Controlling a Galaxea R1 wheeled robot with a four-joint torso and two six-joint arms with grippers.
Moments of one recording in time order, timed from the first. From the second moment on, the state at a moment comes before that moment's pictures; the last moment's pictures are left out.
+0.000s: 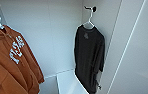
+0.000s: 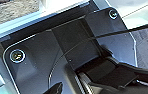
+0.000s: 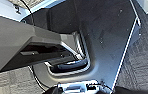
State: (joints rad) left arm 1.40 3.02 -2.68 0.34 0.04 -0.25; right arm -1.59 3.05 -2.68 -0.52 0.08 0.41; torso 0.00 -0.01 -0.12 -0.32
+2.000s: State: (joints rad) left arm 1.00 2.65 -1.89 0.38 0.17 -0.27; right arm -1.60 3.06 -2.68 -0.52 0.07 0.42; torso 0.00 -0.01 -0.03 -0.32
